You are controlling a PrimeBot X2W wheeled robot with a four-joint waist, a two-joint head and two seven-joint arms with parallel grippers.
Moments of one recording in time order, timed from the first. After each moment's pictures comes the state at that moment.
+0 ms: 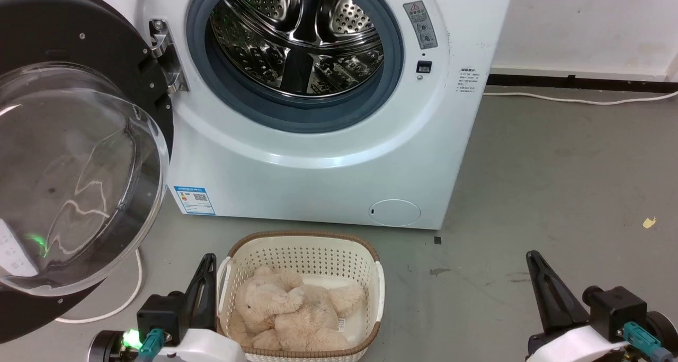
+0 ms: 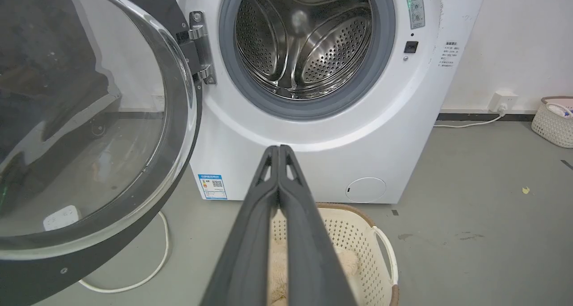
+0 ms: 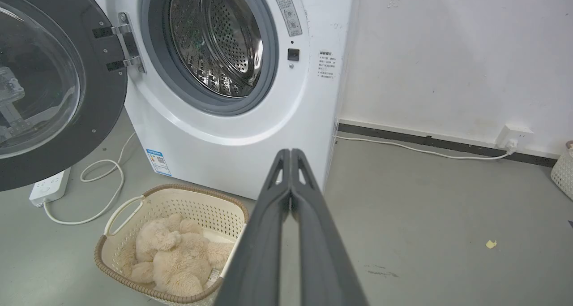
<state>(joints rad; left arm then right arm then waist) 0.04 0.11 -0.08 0.00 -0.10 0.06 -0.08 0.05 -0.05 -0.01 0.00 0.04 0.13 -0.08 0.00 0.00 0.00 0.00</state>
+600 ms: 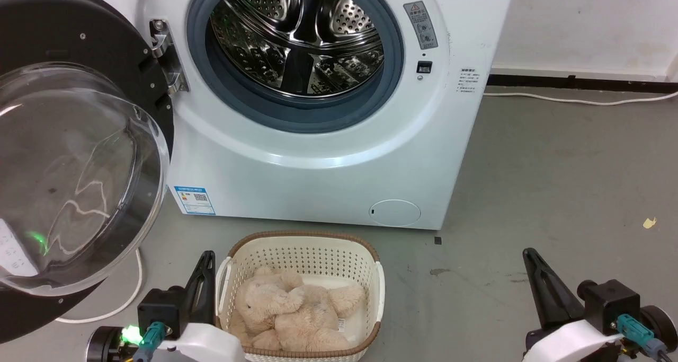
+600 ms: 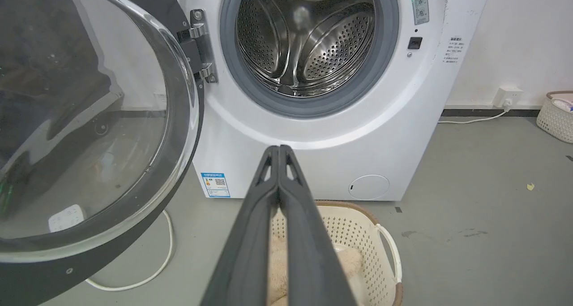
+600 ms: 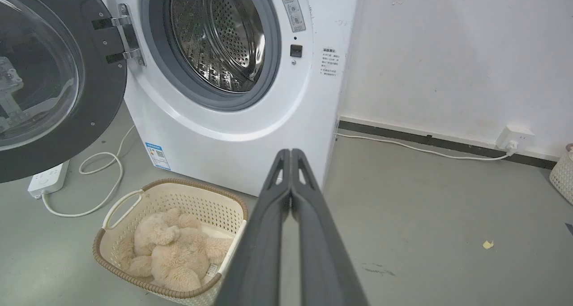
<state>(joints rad) 0.03 0.08 -0.05 0.00 -0.06 0.04 -0.05 0.03 -0.05 -0.01 0.00 0.03 0.13 -0.05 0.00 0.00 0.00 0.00</state>
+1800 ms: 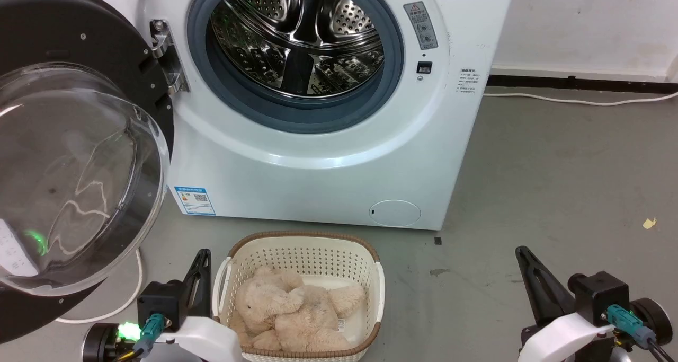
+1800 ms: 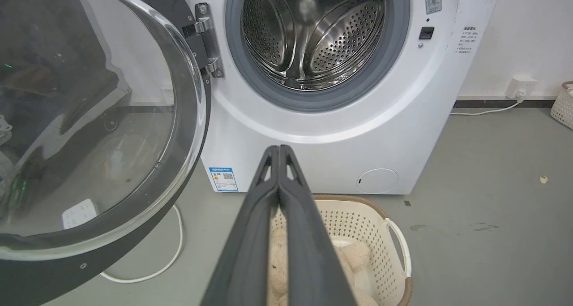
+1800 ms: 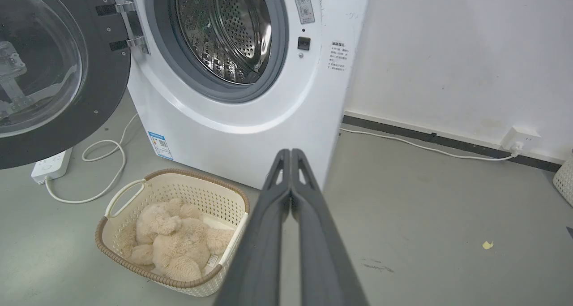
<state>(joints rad) 0.02 0.05 0.00 0.00 0.00 0.01 0.00 0.01 -0.05 0.00 0.00 0.01 0.13 0.00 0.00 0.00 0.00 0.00</state>
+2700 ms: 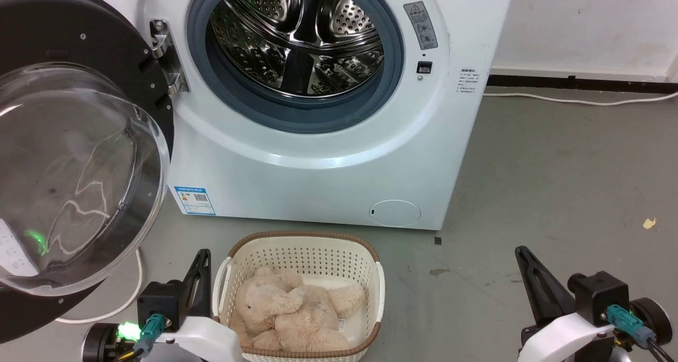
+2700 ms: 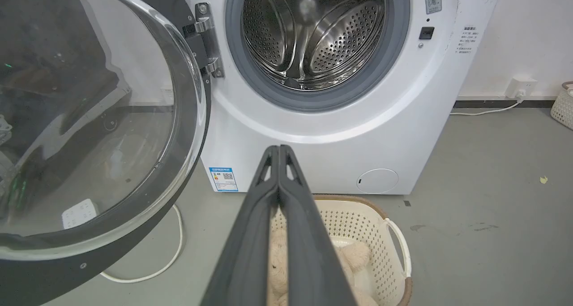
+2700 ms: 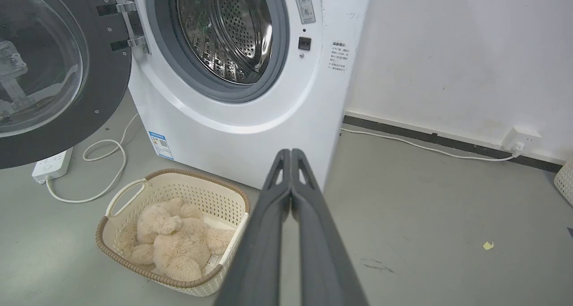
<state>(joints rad) 0.02 0.05 0.00 0.00 0.00 0.01 0.00 0.01 -0.05 0.00 0.00 0.01 0.13 0.00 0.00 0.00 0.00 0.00</state>
